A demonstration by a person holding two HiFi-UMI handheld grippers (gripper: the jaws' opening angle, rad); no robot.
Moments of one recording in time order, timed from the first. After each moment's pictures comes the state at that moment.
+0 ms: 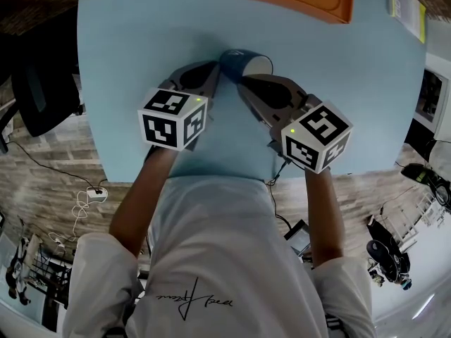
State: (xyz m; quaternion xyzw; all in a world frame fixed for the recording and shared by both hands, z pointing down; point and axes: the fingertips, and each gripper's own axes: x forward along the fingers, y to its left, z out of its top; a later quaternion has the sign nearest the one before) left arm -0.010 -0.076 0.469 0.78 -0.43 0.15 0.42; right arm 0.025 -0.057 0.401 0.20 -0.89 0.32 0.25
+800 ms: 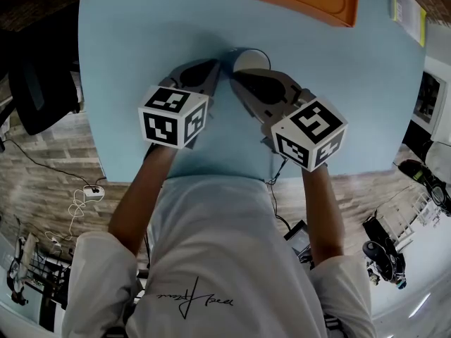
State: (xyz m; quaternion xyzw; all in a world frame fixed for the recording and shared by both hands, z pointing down) left arm -0.020 -0.079 0.473 0.78 -0.43 0.15 0.42; right arm 0.000 -0.064 0.402 0.19 -0.90 0.29 0.27
